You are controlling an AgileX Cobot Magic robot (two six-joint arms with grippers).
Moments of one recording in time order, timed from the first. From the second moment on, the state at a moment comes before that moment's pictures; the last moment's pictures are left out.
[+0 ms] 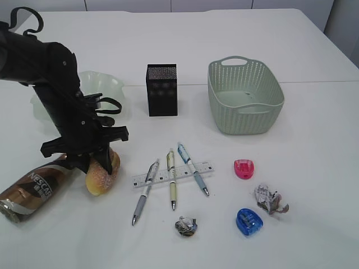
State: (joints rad) left arm -0.36 2.09 -1.39 -0.20 0.89 -0.40; right arm 0.15 1.20 -0.90 0.05 1.23 0.10
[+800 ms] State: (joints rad) left arm -0.36 2.09 -1.58 -0.16 1.20 -0.33; right arm 0.15 1.20 -0.90 0.05 1.23 0.10
